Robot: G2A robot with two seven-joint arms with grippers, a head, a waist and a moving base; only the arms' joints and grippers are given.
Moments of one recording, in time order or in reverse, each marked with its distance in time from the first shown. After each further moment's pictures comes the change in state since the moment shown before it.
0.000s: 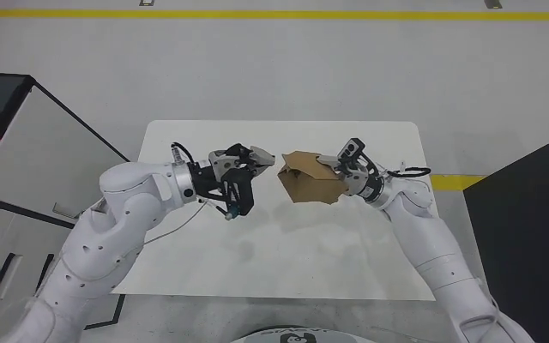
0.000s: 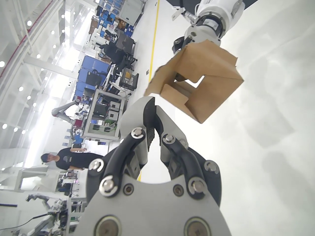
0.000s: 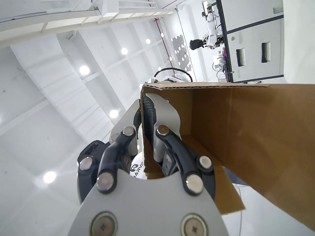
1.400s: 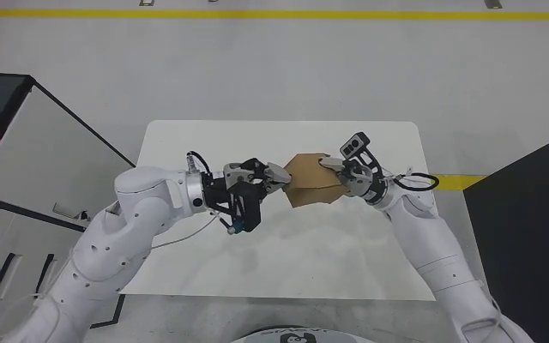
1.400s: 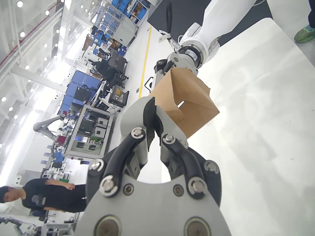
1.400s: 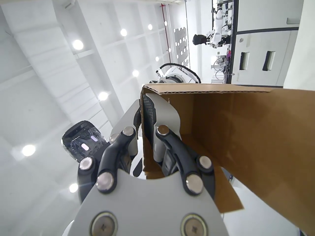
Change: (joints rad) left arm -0.025 -0.010 0.095 0.005 -0.087 -0.037 0.055; right arm -0.011 0.001 -0.002 -0.053 0.026 -0.129 0.094
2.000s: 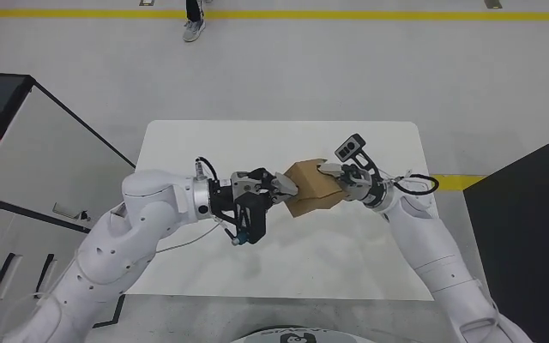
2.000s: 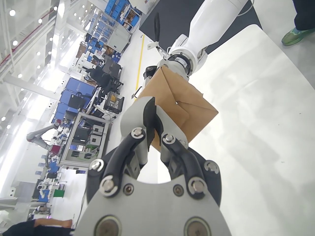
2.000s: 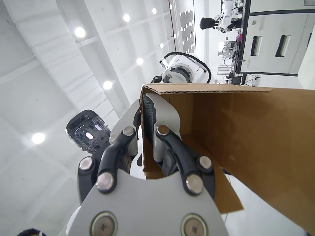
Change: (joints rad) left arm -0.003 0.001 0.038 -0.012 0.023 -0.035 0.030; right arm -0.001 -0.003 -0.012 -0.014 0.004 -0.007 0.055
